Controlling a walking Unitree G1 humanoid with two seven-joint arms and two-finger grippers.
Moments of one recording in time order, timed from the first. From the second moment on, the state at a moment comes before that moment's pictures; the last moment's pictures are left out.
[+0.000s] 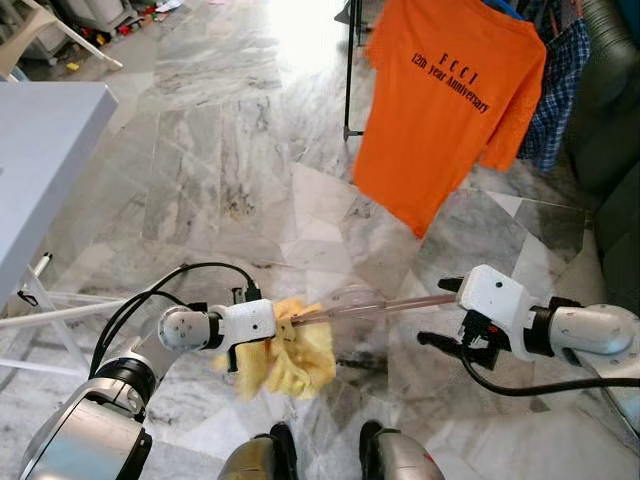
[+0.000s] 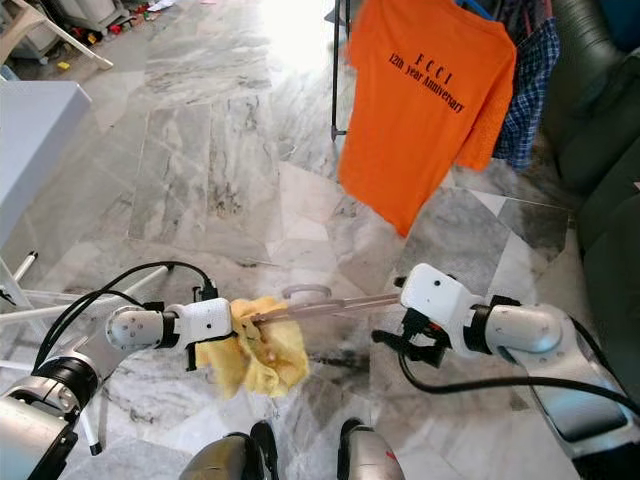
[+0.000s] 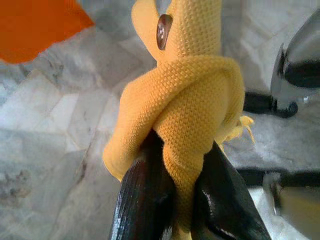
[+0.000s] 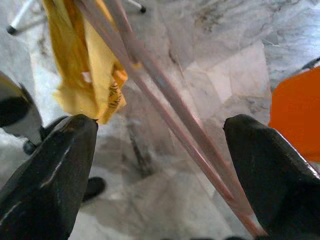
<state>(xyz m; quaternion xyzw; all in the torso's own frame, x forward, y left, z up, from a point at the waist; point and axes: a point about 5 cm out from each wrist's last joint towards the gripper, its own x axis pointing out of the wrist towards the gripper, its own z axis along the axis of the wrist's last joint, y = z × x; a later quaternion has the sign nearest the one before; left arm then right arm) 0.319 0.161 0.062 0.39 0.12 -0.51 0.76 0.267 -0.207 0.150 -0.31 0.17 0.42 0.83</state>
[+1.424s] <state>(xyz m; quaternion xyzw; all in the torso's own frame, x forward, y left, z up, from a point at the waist) 0.310 0.150 0.058 0.20 0.13 -0.53 0.81 0.268 -0.153 0.137 -0.21 0.10 0.42 0.88</state>
